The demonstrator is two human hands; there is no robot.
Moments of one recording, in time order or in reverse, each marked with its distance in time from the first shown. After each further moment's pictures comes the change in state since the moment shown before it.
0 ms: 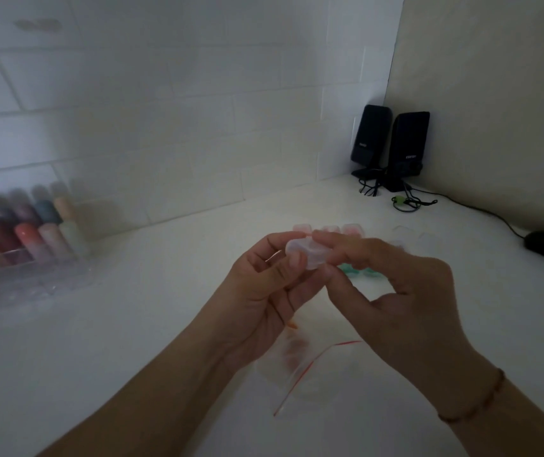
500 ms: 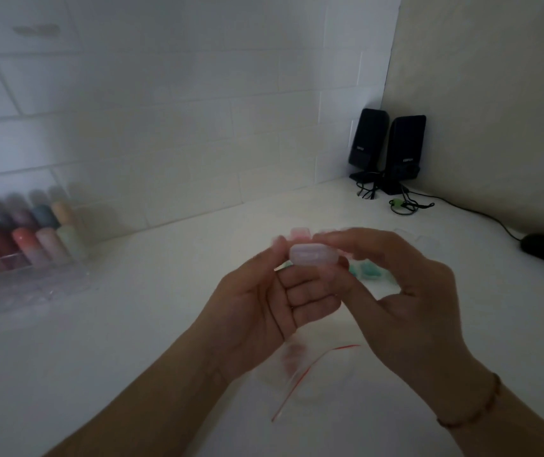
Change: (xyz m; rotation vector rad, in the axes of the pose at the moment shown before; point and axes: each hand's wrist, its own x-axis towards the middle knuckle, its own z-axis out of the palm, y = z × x) left_hand -0.001 0.002 -0.001 0.025 -0.075 -0.160; right_hand 0.001 0.001 -0.002 0.039 0.011 -0.029
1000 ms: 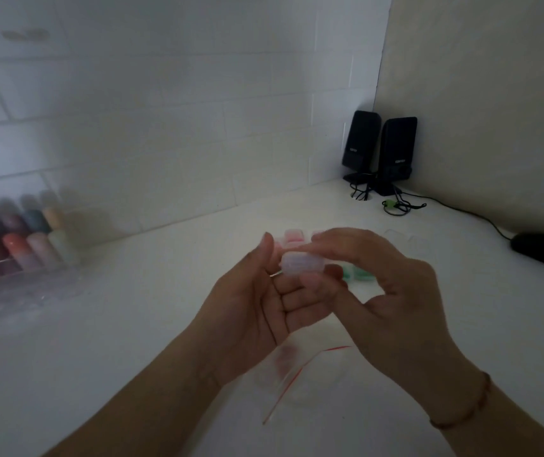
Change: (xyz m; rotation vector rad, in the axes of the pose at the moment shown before) left_hand 0.002 -0.002 0.001 0.032 0.056 -0.030; right_hand 0.003 0.000 -0.002 -0.002 -0.053 -0.013
